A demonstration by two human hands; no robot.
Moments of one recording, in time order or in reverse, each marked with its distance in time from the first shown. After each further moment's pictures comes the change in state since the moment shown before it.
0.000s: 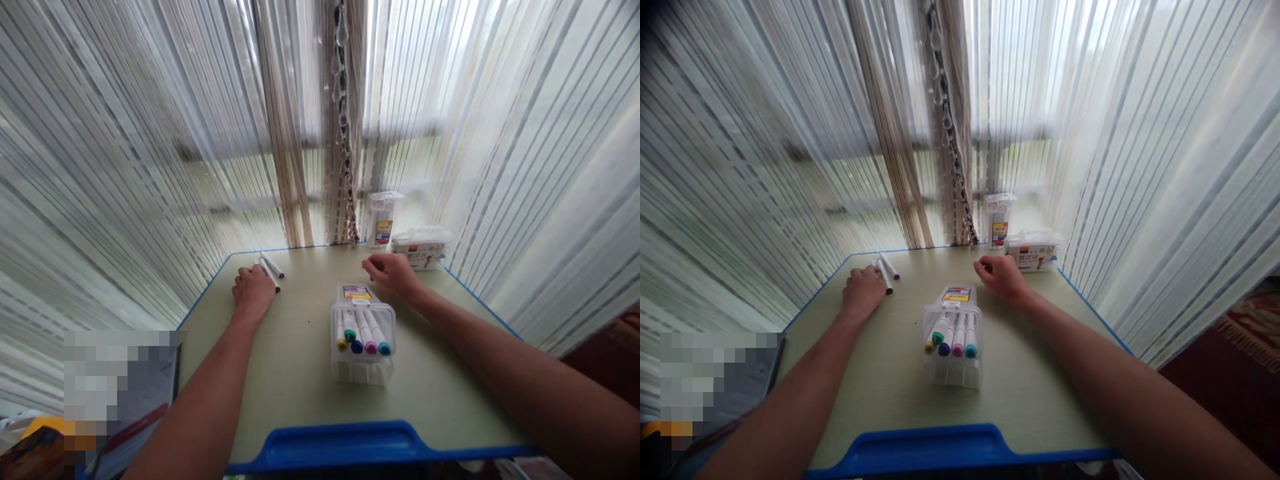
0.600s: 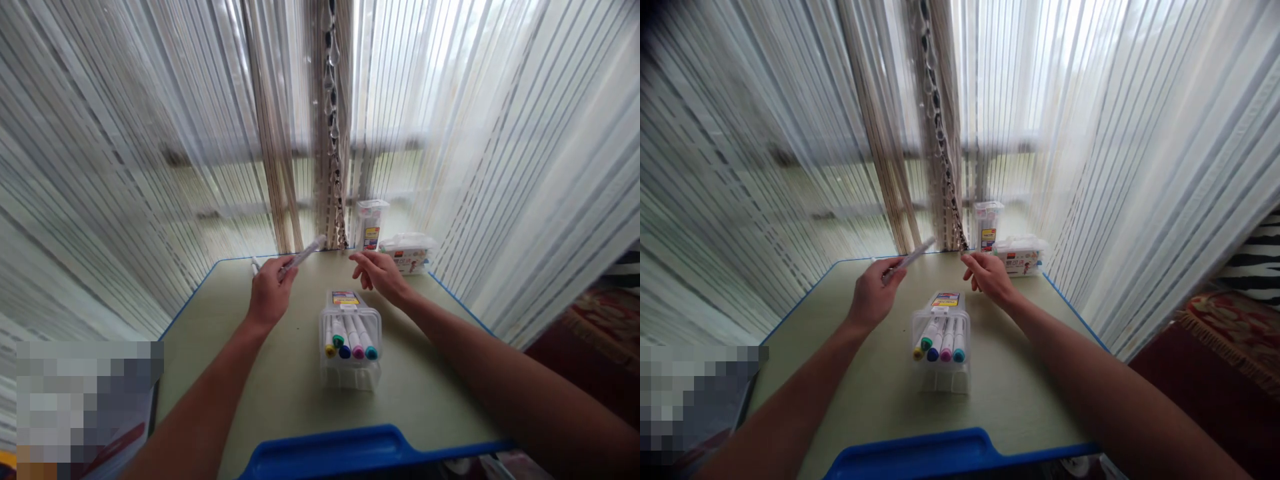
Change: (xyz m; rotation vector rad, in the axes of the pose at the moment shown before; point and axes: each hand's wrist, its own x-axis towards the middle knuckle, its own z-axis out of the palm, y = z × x) left_hand -0.026 0.035 -0.008 -0.624 0.180 0.553; right_hand 0.003 -0.013 -0.005 0.423 -0.043 0.173
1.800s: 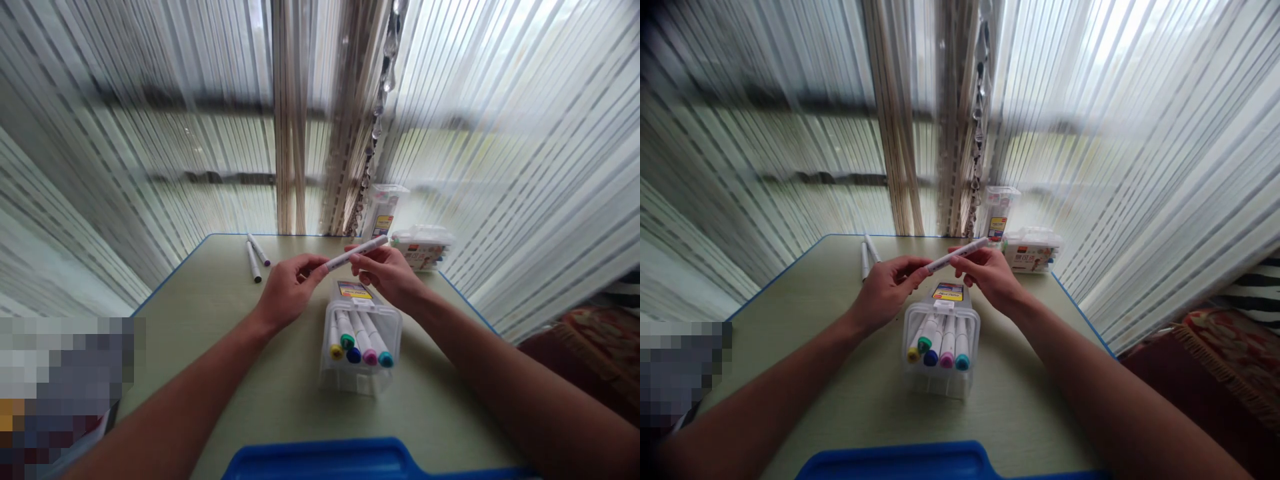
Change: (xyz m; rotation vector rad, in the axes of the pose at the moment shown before) left_hand -0.024 0.022 0.020 -0.507 -0.286 -0.044; right_hand -0.008 -0.016 0.011 0.681 -0.182 0.172
